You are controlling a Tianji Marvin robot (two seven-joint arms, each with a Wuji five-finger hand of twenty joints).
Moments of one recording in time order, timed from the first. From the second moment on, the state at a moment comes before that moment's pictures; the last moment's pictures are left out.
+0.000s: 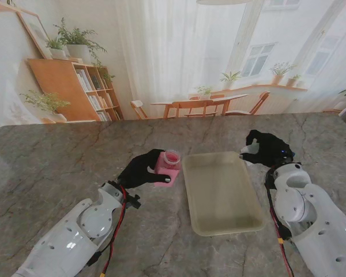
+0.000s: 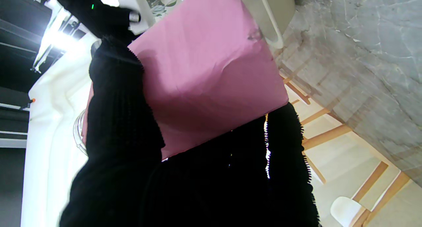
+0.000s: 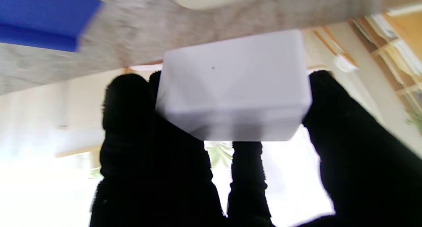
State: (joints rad) left arm 1.35 -1.20 -0.98 -1.25 0.37 -0.52 0.23; right arm -1.53 -1.07 1.41 -1.58 -0.87 0.05 -0.11; left_hand 1.03 -0.42 -0.21 -0.09 0.43 0.26 0.68 0.96 0.89 0.19 0.06 0.91 0.82 0.17 0.36 0.57 0.38 0.18 0.98 0.76; right_hand 0.47 -0.70 0.89 -0.29 0.46 -0.08 1.18 0.51 0.77 0.24 0.77 0.59 1.02 0.13 0.79 0.34 0.99 0.10 1.31 0.23
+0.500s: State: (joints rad) left arm 1.35 -1.19 -0.99 -1.25 0.42 -0.53 0.26; right arm -1.34 -1.13 1.14 -1.57 -0.73 0.00 -0.24; left_hand 1.03 -0.42 -0.21 -0.09 0.44 0.26 0.68 0.87 0.89 0.19 0.06 0.91 0.82 0.17 0.37 0.58 0.38 0.18 0.98 0.76; right_hand 0.48 -0.71 0.89 -0.29 0.46 -0.09 1.19 0.51 0.78 0.24 0.77 0.59 1.03 0.13 0.77 0.34 0.99 0.10 1.31 0.23
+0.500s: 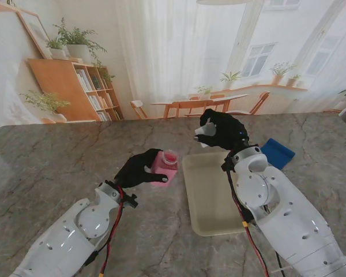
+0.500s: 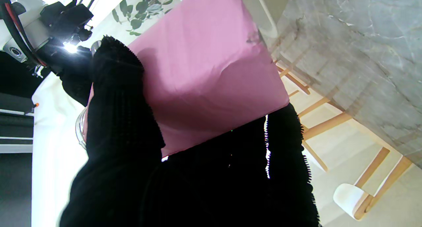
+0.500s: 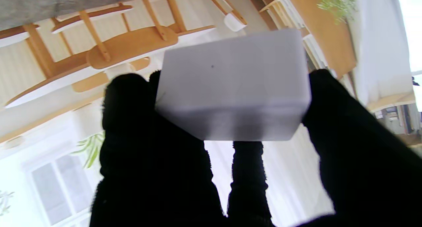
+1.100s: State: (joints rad) left arm 1.35 -1.19 -0.99 -1.25 0.44 -0.55 0.27; right arm -1.33 -1.16 1.04 -1.57 -0.63 -0.11 -0.26; left_hand 1.03 -0.42 -0.21 -0.09 0.44 0.26 0.69 0.84 0.89 0.19 0.06 0.91 0.82 0.17 0.37 0.58 0.38 0.18 0.98 0.76; right_hand 0.48 -0.71 0.89 -0.29 0.46 -0.10 1.20 0.50 0.79 0.24 0.77 0.59 1.03 0.13 0.77 0.34 1.00 0.10 1.31 0.23
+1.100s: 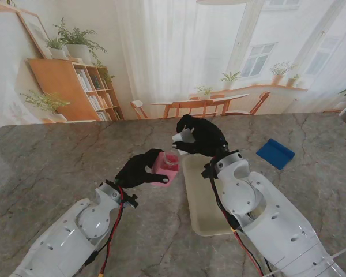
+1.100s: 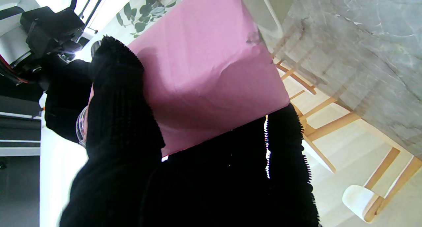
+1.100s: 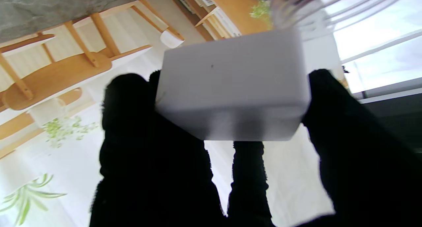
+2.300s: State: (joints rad) left arm 1.36 -1.18 -1.00 -1.26 0.49 -0.53 0.28; right arm -1.31 -1.13 1.00 -1.55 -0.73 -0.32 -0.20; left_hand 1.03 -0.42 -0.21 -0.09 0.44 0.26 0.71 0.82 0.90 0.20 0.06 0.91 0.83 0.17 0.38 0.58 0.39 0.18 0.98 0.76; right_hand 0.48 -0.72 0.89 -0.29 0.48 -0.13 1.20 0.49 0.81 0.24 0.75 0.59 1.04 0.12 0.75 0.37 1.01 0.10 1.30 0.24
